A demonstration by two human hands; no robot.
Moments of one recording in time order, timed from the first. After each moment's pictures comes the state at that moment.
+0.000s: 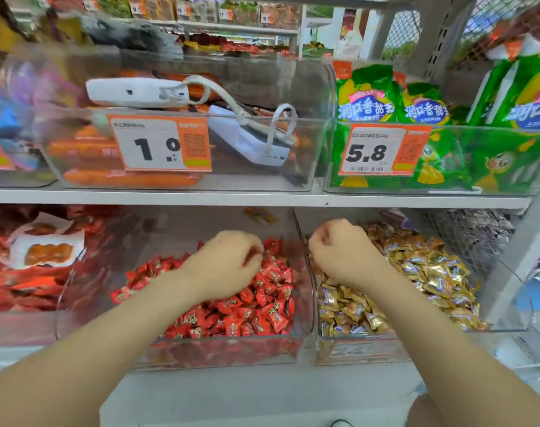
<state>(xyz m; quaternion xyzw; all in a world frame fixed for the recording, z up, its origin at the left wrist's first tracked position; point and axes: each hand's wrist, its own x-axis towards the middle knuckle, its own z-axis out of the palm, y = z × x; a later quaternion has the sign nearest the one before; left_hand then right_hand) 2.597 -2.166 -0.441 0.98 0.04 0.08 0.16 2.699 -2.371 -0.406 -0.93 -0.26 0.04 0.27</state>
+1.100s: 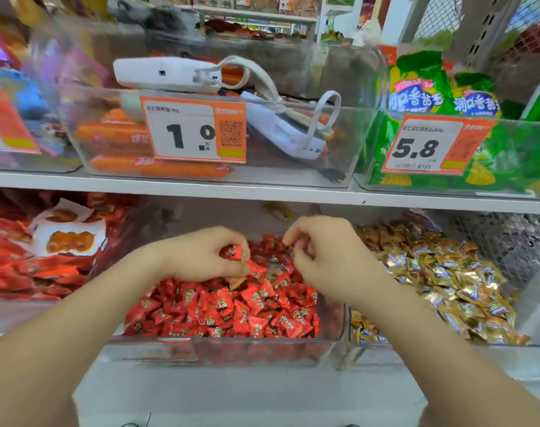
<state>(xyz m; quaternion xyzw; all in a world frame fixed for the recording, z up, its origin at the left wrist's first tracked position) 2.574 -2.095 -0.432 0.95 -0.01 -0.06 0.31 2.671 -2.328 -0.417 -0.86 -0.45 -0.06 0.24</state>
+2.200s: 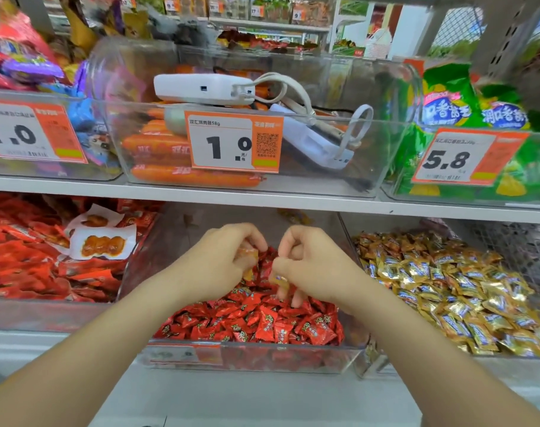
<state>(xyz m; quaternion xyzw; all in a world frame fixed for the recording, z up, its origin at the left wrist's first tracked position) 2.540 -2.109 -0.427 0.94 0.10 0.11 0.30 2.638 -2.285 -0.412 -0.79 -0.34 0.25 0.45</state>
